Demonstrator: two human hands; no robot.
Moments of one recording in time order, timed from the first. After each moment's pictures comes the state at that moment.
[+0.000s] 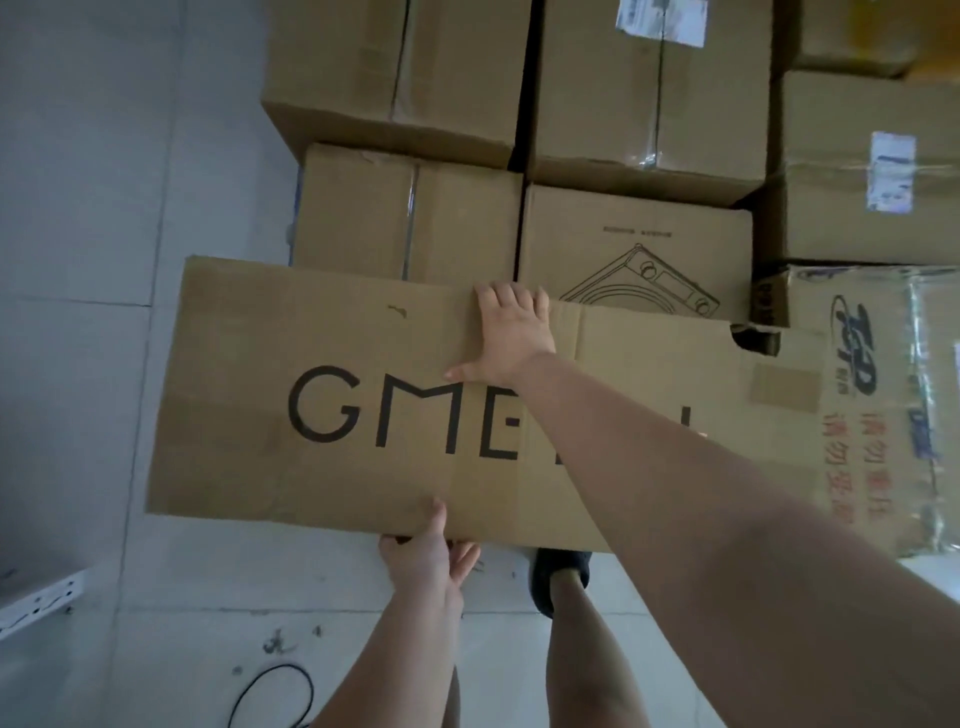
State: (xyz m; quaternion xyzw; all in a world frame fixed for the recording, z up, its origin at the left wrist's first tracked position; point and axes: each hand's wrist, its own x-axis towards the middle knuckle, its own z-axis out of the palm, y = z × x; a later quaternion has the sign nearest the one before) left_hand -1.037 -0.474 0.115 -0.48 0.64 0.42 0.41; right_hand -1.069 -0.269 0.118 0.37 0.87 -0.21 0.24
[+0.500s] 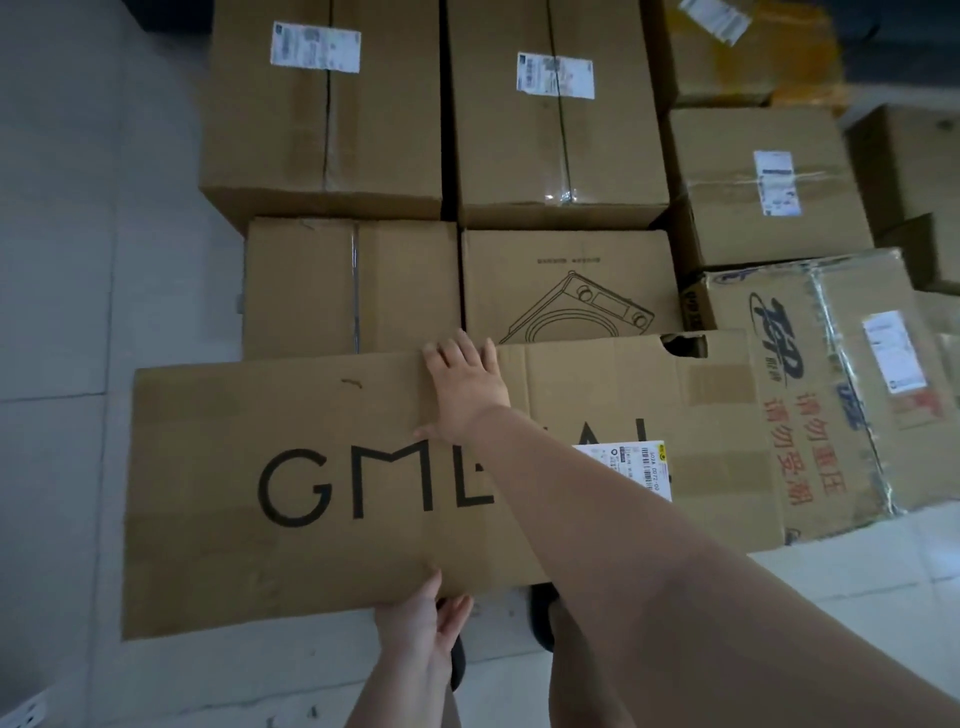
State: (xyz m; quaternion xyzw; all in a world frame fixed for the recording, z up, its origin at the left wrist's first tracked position) left_hand -1.027 -0.483 0.122 -0.49 0.60 0.39 0.50; right_hand -1.052 -0.287 0.123 0.36 0.88 -0.20 0.25
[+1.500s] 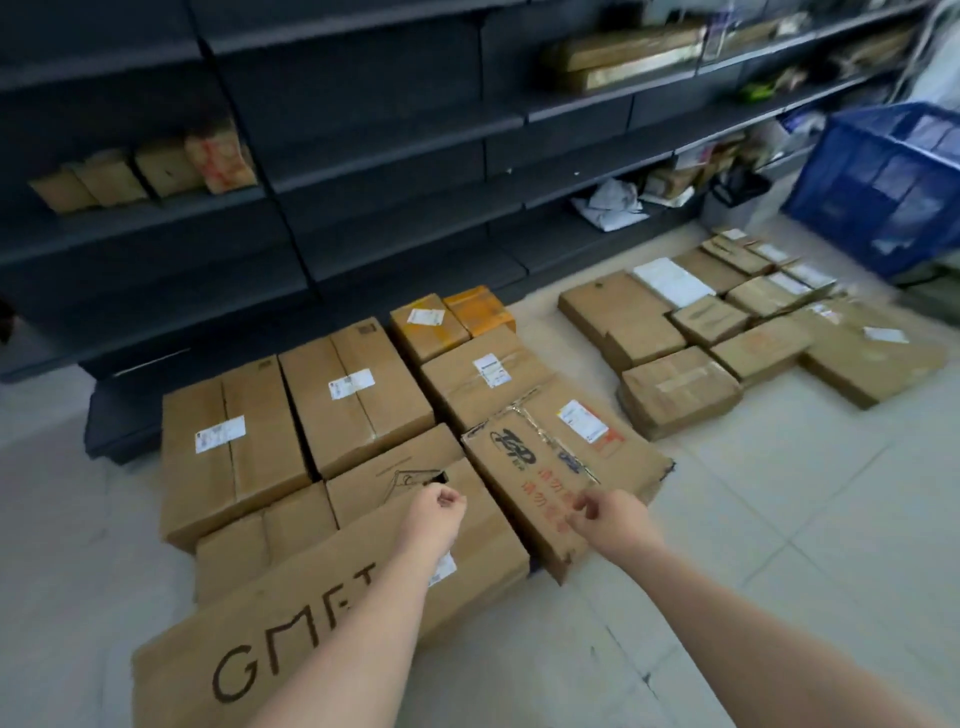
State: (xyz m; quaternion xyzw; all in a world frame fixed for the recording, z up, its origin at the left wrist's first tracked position) left_hand -0.800 -0.372 0.482 0.42 0.77 0.20 0.44; right_hand -0.585 -0.372 0.474 0.72 0.61 -0.33 -0.04
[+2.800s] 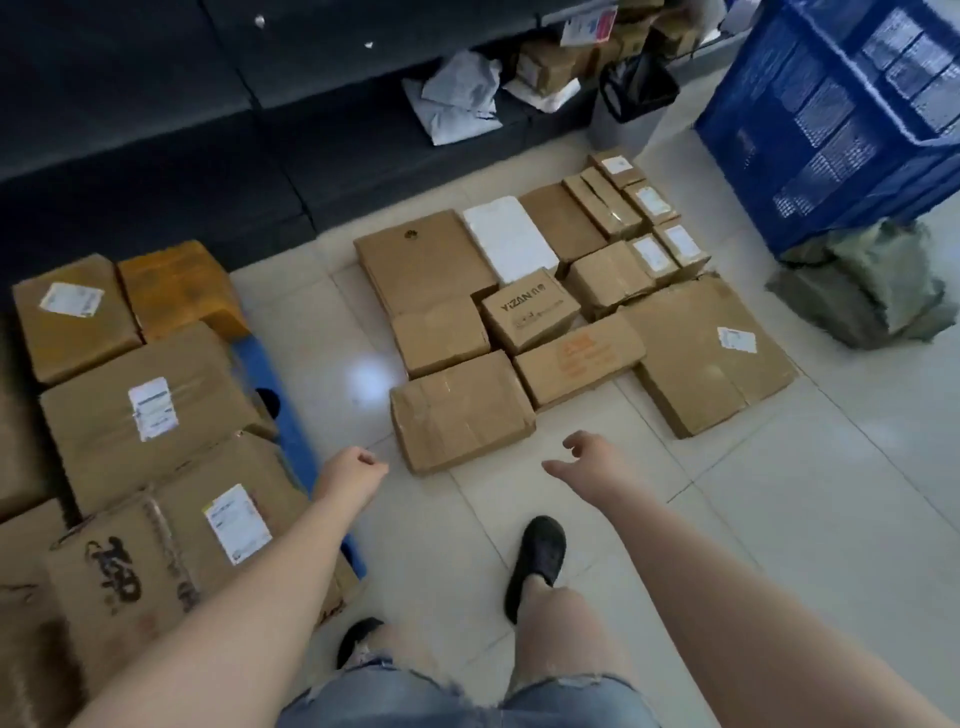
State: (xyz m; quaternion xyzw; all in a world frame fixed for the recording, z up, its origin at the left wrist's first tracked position) left_hand -0.203 0.128 0.348 0.40 0.81 0.04 0.44; right_hand 0.071 0.131 0.400 0.77 0.47 -0.43 0.02
